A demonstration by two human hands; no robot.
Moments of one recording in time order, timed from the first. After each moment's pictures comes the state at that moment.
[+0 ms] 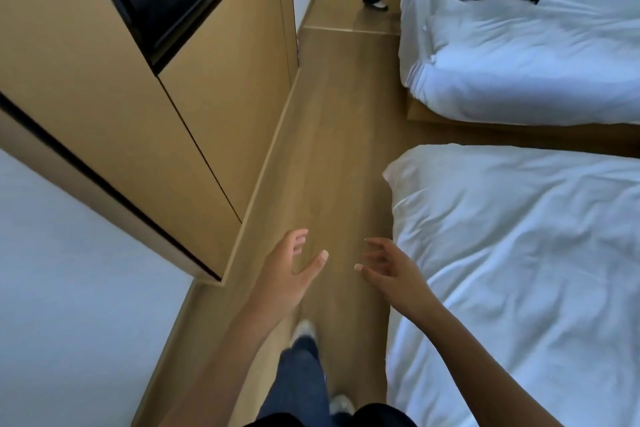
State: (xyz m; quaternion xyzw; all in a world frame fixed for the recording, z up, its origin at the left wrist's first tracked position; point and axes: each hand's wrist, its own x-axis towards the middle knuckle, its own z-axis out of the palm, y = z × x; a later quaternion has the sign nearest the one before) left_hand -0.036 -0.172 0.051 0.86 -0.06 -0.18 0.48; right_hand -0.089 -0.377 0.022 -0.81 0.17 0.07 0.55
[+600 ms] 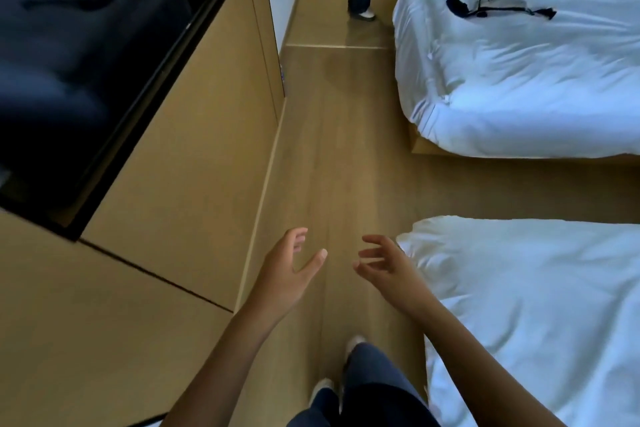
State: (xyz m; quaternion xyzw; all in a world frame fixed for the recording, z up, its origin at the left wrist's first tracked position) left_hand 0.388 -0.254 0.053 0.86 -0.09 -0.19 0.47; right_hand 0.321 -0.449 0.027 -0.79 0.20 0.06 0.58
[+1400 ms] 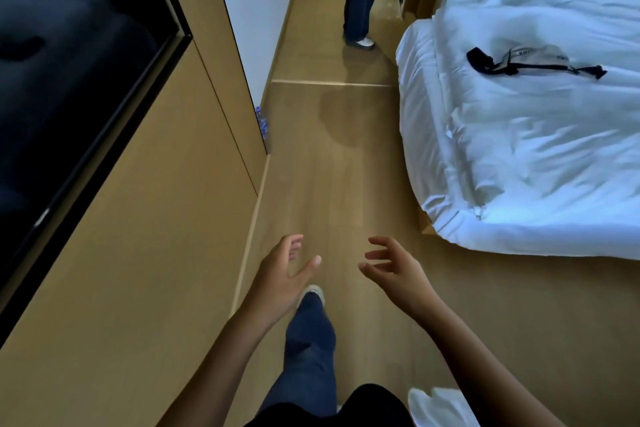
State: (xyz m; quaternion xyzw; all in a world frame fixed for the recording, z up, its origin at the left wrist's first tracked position) left_hand 0.920 -0.490 0.033 0.86 -0.09 -0.21 0.46; right_hand 0.847 -0.700 0.017 -0.80 0.23 0.07 0.56
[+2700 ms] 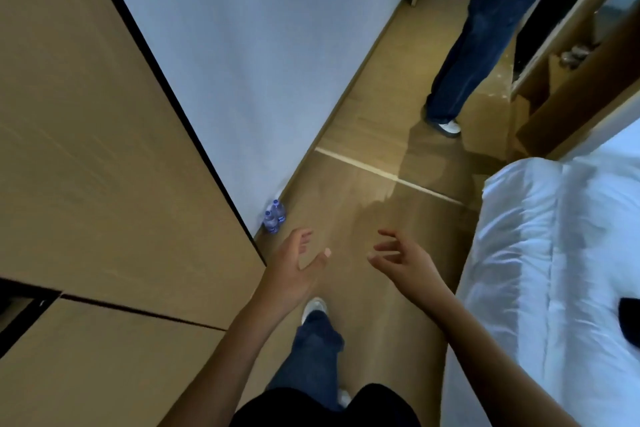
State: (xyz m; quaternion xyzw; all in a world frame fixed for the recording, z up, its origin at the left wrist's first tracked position) left_hand 1.658 -0.784 0.033 0.84 0.06 -0.12 0.53; right_hand 1.664 -0.999 0.015 -0.85 0.09 0.14 0.50
